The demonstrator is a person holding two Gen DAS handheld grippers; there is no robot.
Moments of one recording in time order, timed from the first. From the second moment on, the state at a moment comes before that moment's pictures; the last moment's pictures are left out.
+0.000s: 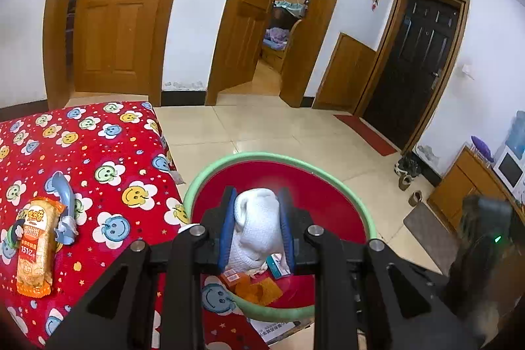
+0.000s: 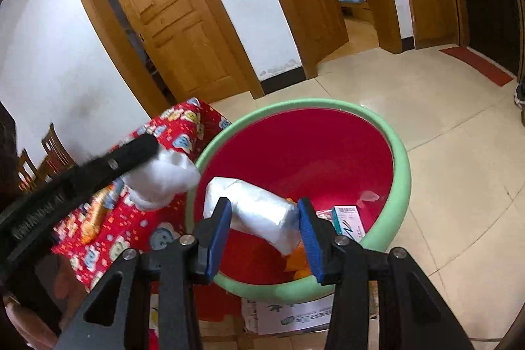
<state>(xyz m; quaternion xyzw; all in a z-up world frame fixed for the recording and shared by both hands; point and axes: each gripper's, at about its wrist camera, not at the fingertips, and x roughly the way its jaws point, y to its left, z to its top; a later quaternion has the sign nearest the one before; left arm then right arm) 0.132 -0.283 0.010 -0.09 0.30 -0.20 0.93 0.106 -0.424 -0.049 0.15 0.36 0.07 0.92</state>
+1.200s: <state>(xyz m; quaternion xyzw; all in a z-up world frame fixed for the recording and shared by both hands) 0.117 -0.286 0.015 -0.07 0.28 -0.20 0.94 0.106 -0.429 -0.048 0.20 0.33 0.11 0.92</state>
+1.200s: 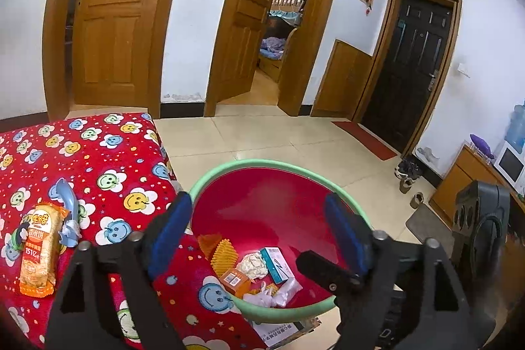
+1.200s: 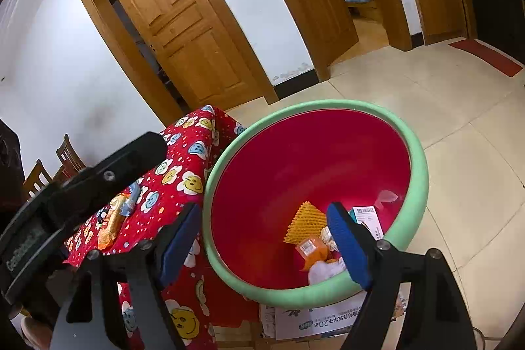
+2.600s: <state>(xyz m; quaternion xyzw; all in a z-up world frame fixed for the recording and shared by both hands) 0.098 -0.271 0.050 -0.06 0.25 -0.18 0.95 0.104 -0.414 -0.023 0.19 0.30 0.13 0.93</state>
